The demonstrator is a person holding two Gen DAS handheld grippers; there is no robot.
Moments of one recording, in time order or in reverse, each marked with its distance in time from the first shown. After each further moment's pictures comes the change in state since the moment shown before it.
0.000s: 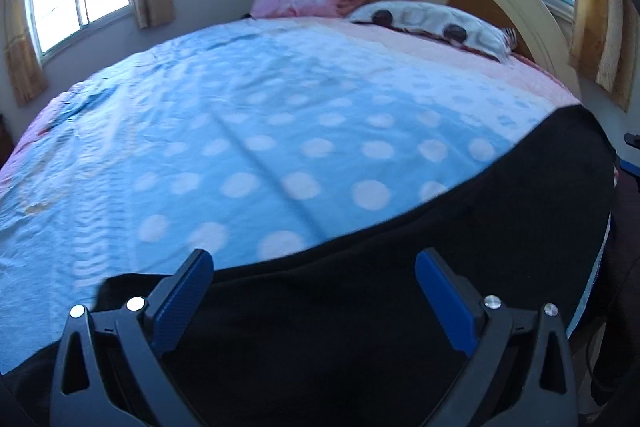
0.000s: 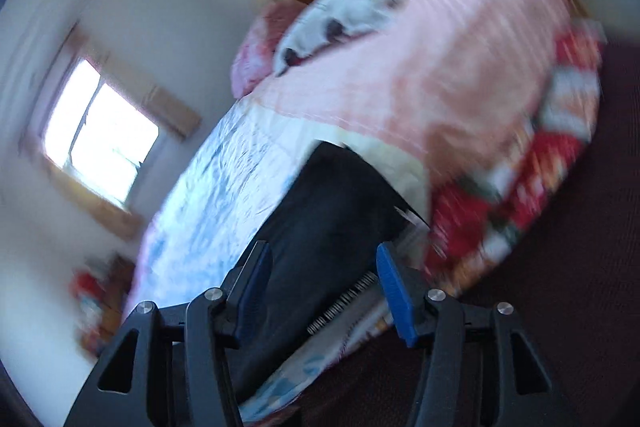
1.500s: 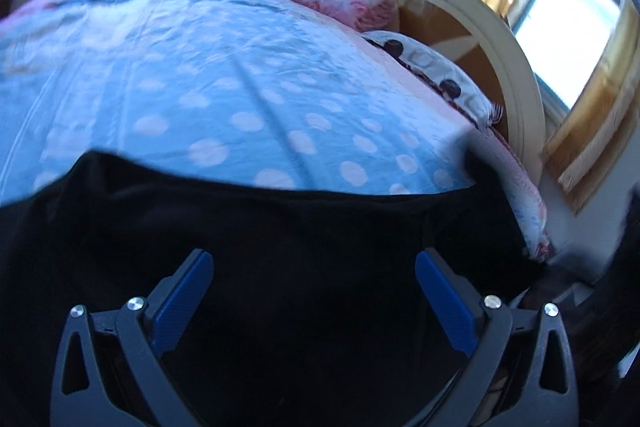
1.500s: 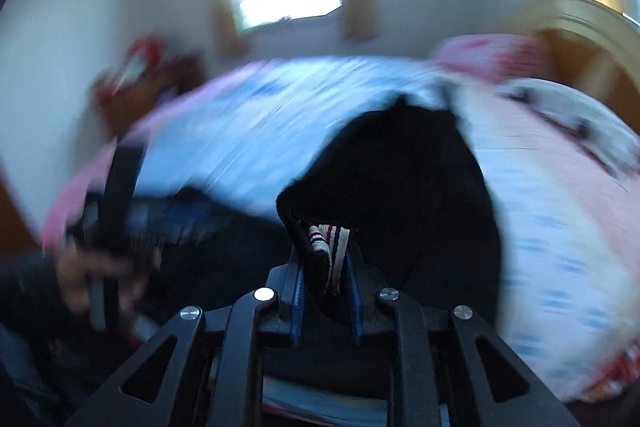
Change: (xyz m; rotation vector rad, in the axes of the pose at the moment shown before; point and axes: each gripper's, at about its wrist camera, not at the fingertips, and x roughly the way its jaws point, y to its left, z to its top) left arm -0.025 0.056 -0.048 -0.400 0.000 -0.255; right arm 0.120 0.253 -0.226 -1.164 0.268 0.141
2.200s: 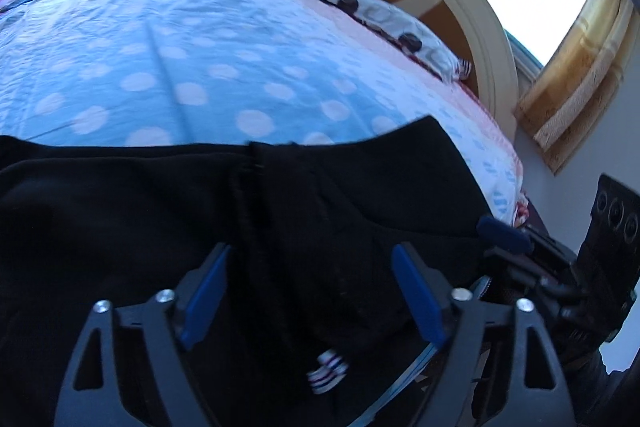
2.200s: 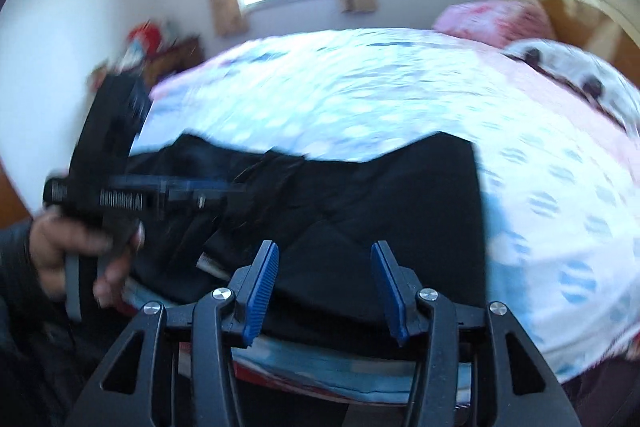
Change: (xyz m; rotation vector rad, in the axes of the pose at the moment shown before) left arm 0.046 -0.073 -0.017 0.100 0.133 -0.079; right arm -0.022 -0.065 -0.055 0.225 -0.057 -0.007
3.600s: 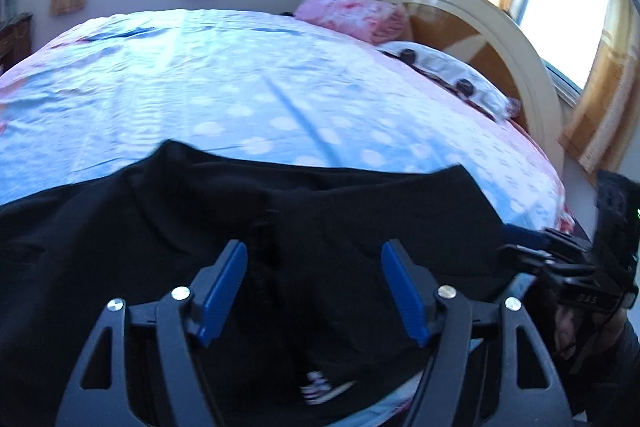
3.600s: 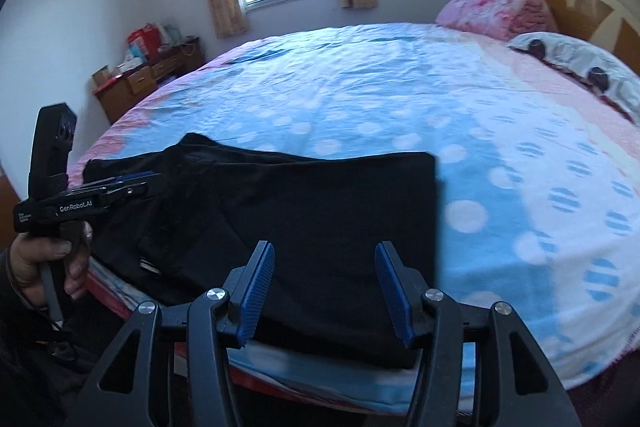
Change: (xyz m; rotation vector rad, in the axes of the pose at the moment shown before) left arm -0.093 0.042 -0.039 0.016 -0.206 0.232; right arm 0.020 0.032 0.000 -0.035 0.058 0.056
